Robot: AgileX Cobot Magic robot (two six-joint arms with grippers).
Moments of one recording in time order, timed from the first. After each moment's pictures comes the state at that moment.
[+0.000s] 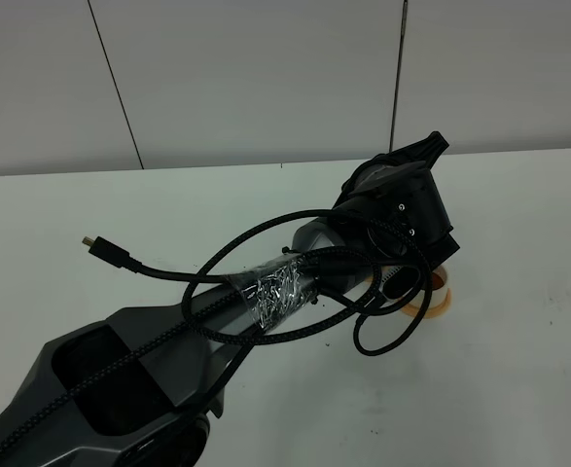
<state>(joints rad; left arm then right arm) -0.85 2.50 -2.25 0.94 0.82 1.28 -0.05 -0.01 -0.49 0.27 1.08 -0.13</state>
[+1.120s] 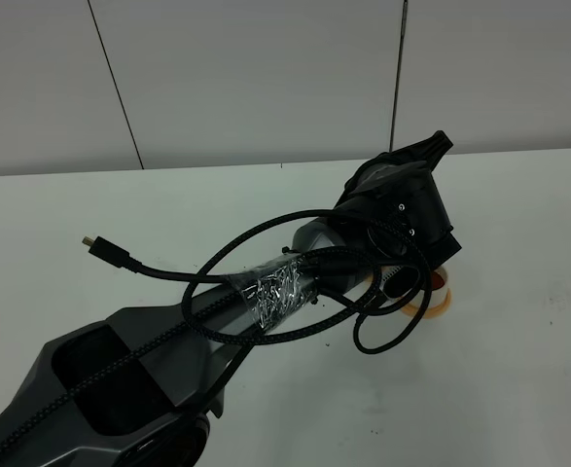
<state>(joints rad) -0.85 2.50 -2.25 0.94 0.80 1.29 -0.05 -0.01 -0.49 0.27 1.08 -0.13</state>
